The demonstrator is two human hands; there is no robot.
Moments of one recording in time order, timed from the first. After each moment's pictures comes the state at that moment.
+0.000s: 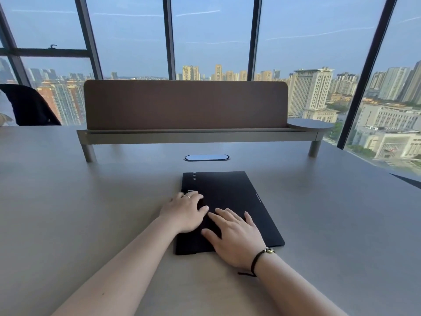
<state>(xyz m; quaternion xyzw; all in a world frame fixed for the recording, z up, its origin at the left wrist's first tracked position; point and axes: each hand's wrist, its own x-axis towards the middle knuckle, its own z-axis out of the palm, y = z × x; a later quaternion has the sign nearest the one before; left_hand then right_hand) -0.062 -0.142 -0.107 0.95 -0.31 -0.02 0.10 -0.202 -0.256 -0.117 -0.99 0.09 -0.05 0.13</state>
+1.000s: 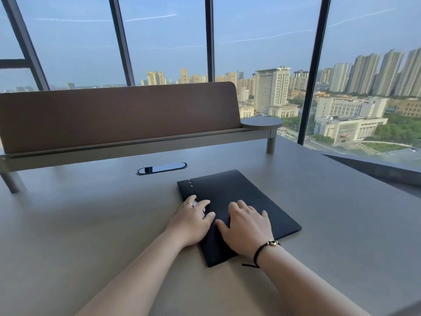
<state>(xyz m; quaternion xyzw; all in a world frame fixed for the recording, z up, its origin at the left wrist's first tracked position) -0.095 -0.277 -0.119 0.90 -0.37 -0.07 0.24 -0.225 -0.379 -0.110 -0.95 0.27 -0.12 0.09</state>
